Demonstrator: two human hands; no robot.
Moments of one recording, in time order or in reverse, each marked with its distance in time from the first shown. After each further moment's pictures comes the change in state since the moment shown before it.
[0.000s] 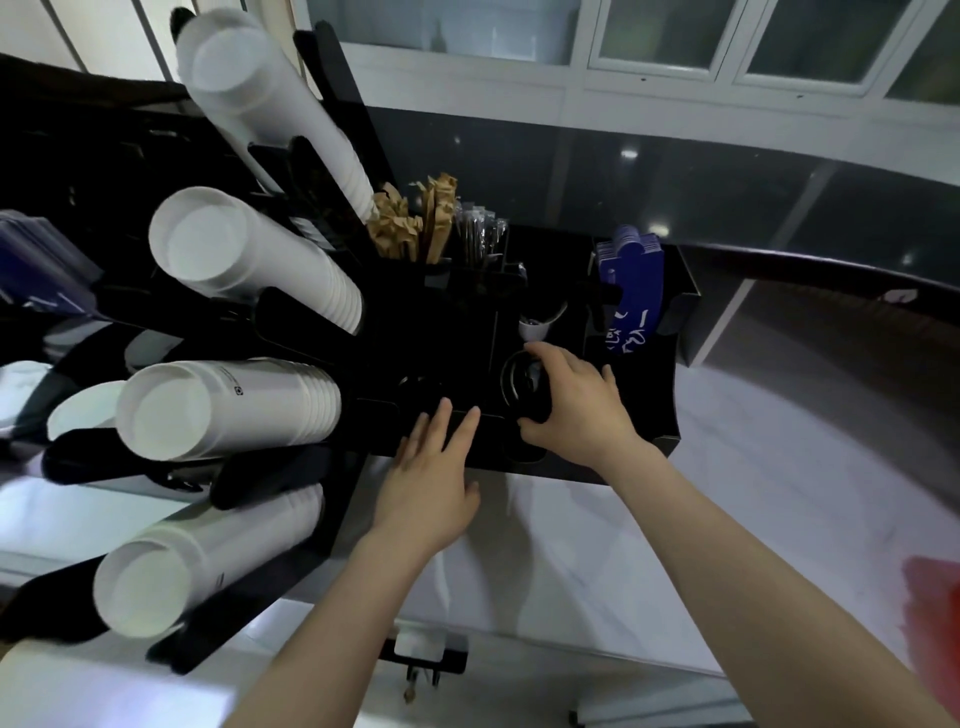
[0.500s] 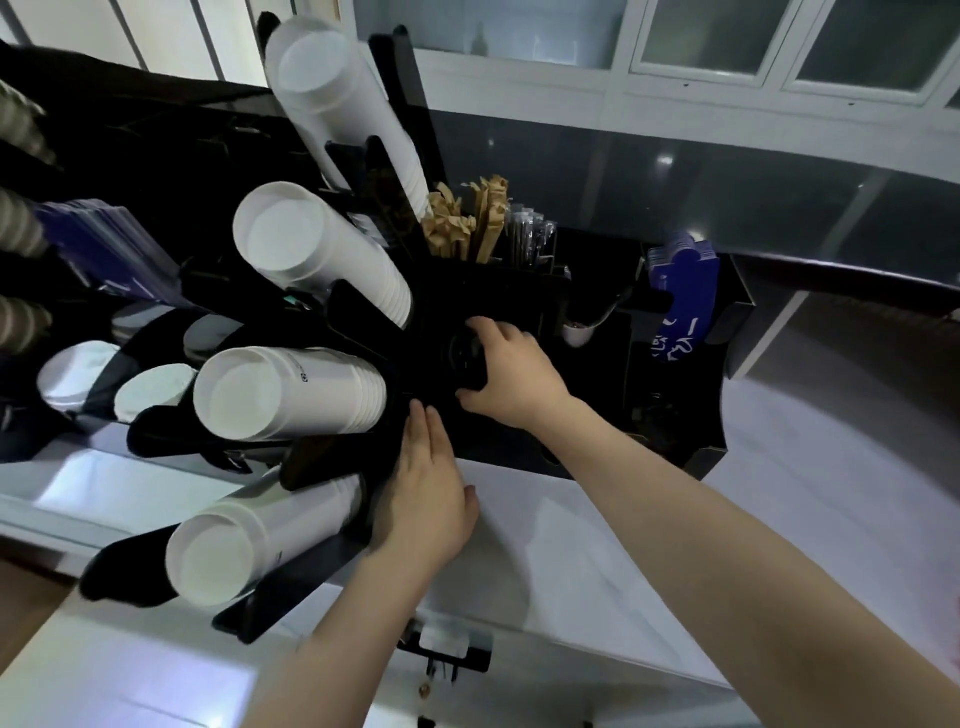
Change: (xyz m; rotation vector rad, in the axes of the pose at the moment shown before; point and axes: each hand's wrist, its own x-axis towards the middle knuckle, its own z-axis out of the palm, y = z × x) left_hand -0.026 -0.019 -0.010 0.012 0.132 -0.208; right_hand 0.059 -0.082 0.034 0.055 -0.089 -0.118
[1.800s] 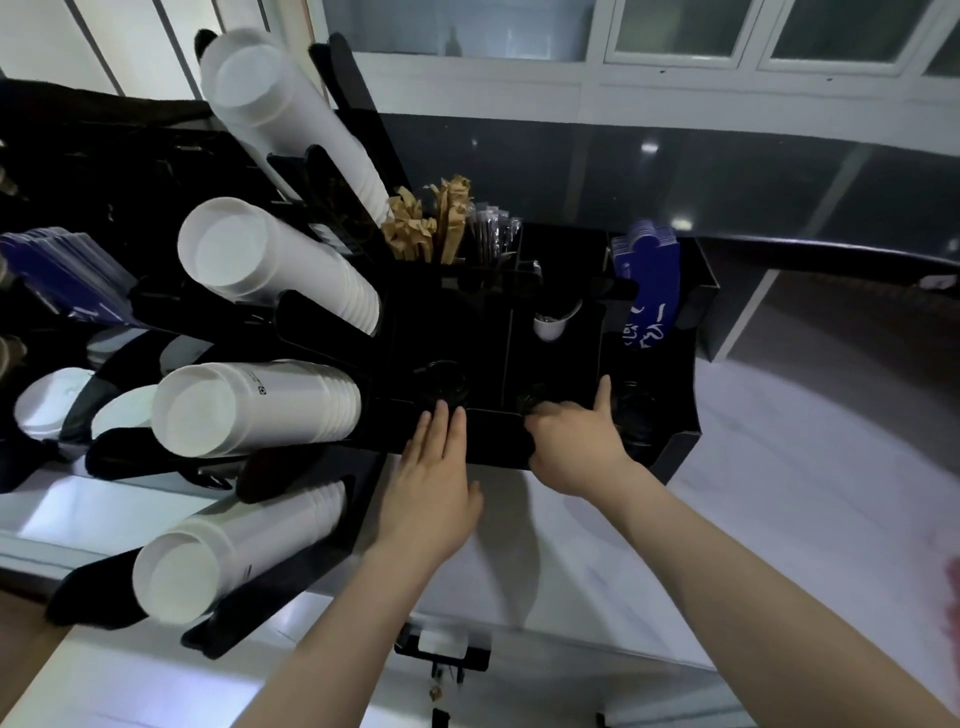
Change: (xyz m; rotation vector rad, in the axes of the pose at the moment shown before) left_hand 0.009 0.016 0.010 0.056 -0.036 0.169; right_hand -0.080 0.057 -0.001 -0.454 -0.231 0.070
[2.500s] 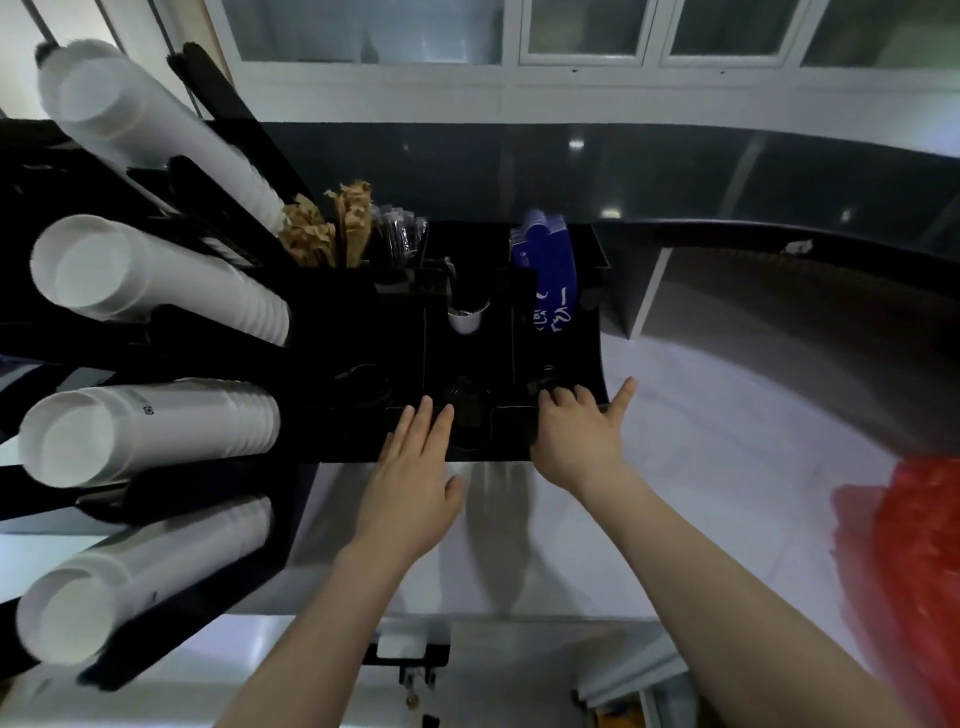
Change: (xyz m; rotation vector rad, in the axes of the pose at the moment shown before) left_hand 0.002 0.041 0.013 -0.052 -0.034 0.143; right_hand -0.048 0.050 0.014 -0.004 0.108 0.400
